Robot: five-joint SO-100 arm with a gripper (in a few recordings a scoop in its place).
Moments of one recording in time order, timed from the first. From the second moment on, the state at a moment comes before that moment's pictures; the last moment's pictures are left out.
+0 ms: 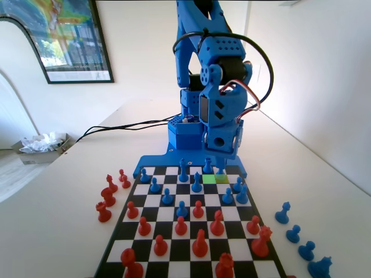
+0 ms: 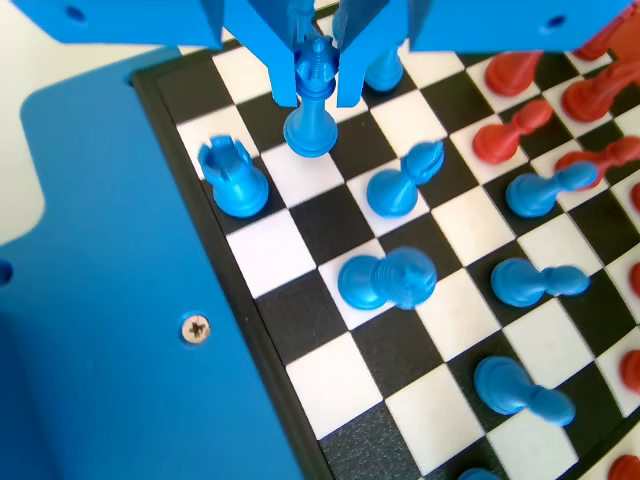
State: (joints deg) arm -13.8 101.8 144.4 41.7 -139.6
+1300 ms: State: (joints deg) arm -14.1 103.4 147.0 38.3 -140.4
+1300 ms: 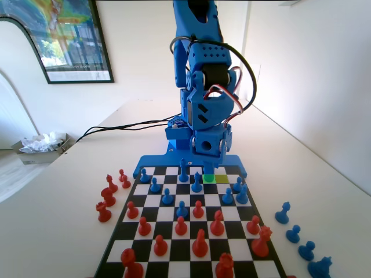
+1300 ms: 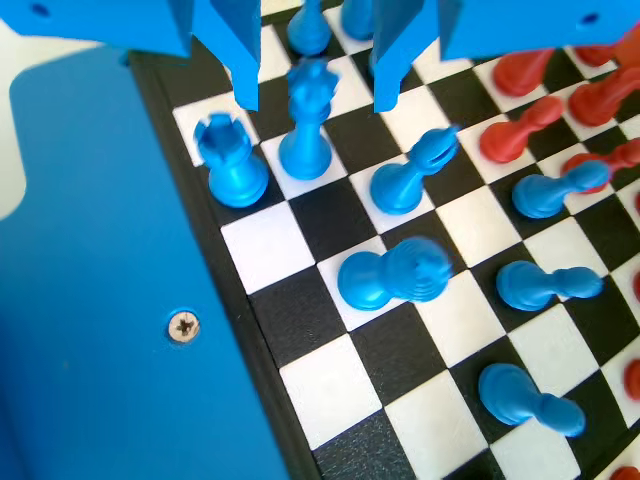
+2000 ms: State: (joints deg) arm -16.7 111.4 118.2 73.7 -113.8
